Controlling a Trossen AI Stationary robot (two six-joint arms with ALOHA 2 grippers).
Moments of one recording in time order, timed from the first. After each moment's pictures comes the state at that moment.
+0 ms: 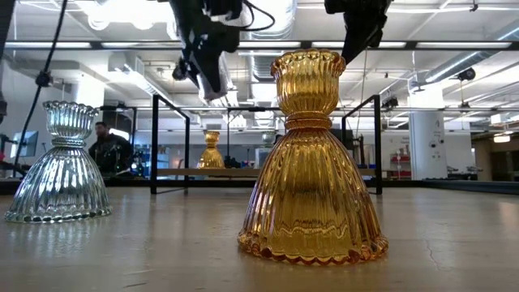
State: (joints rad) left arm 0.33 1.60 1.56 -1.10 -0.01 -0.07; right arm -0.18 1.41 1.46 -1.12 0.15 0.16
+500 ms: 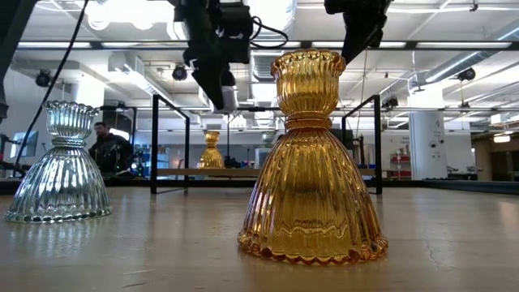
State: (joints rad) left arm 0.39 1.72 1.62 -1.09 0.06 0.45; right arm -0.18 1.41 1.46 -1.12 0.15 0.18
